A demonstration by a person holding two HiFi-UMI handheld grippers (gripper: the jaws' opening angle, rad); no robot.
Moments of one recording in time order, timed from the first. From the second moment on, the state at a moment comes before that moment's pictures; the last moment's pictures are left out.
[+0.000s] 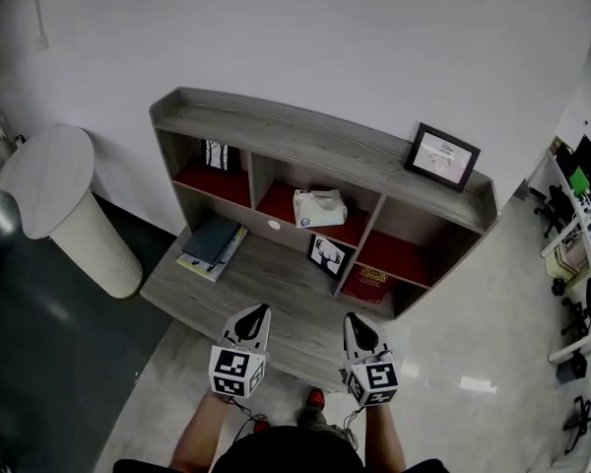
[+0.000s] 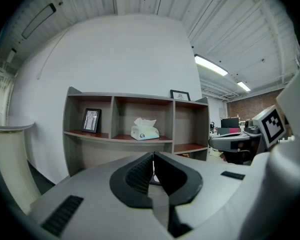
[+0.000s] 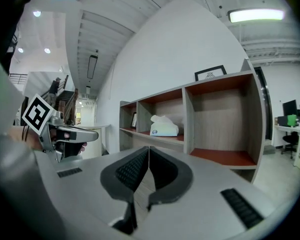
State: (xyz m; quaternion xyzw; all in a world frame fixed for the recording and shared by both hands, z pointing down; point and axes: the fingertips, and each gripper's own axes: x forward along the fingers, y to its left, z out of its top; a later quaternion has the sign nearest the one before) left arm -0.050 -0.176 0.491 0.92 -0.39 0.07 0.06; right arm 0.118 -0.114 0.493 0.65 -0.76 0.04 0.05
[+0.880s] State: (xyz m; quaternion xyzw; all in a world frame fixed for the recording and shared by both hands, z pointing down) left arm 0.025 -0.277 0.483 0.89 -0.45 0.08 0.03; right arm 0.188 -0.179 0.504 0.62 -0.78 0.06 0.03
